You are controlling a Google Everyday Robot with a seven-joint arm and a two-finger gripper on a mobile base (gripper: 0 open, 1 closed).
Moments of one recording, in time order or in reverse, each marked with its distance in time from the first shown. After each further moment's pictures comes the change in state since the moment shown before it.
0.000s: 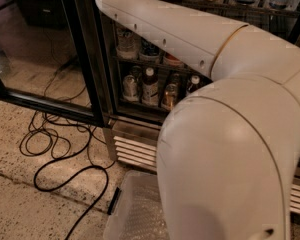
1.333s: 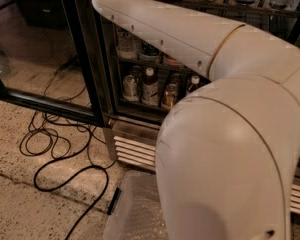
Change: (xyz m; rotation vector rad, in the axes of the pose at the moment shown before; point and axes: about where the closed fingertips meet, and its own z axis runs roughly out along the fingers) arm 0.005 -0.001 -0.001 0.028 0.016 -0.005
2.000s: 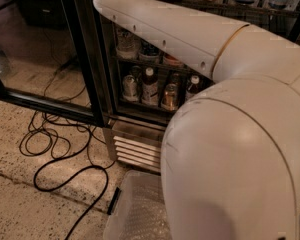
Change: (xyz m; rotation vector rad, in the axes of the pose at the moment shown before) arm -0.001 0.000 -0.006 0.011 0.002 0.001
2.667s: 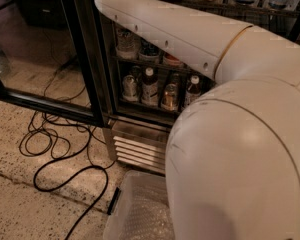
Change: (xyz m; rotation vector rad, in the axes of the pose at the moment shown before) arm 0.000 -0.004 -0.002 0.000 0.000 0.000
